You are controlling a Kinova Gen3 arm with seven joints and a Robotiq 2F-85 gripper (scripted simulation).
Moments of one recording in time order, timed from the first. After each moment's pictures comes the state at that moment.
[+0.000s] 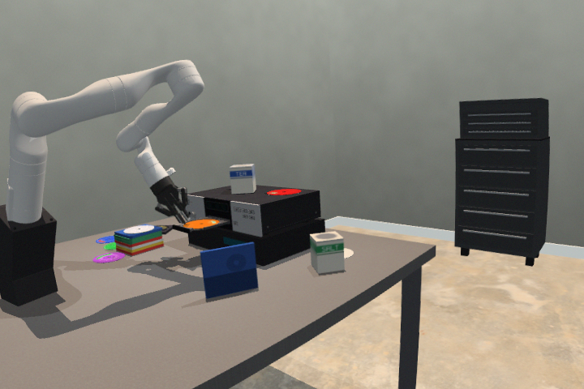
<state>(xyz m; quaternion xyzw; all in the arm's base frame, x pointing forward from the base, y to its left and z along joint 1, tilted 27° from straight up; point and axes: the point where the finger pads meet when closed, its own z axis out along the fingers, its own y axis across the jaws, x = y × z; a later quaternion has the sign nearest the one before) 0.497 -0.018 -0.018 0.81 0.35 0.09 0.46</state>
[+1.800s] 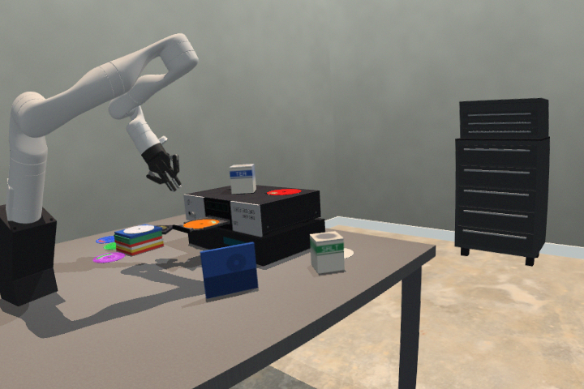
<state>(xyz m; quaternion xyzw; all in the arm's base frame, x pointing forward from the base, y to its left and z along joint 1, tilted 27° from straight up) 0.468 0.040 0.072 0.81 0.35 0.09 0.46</state>
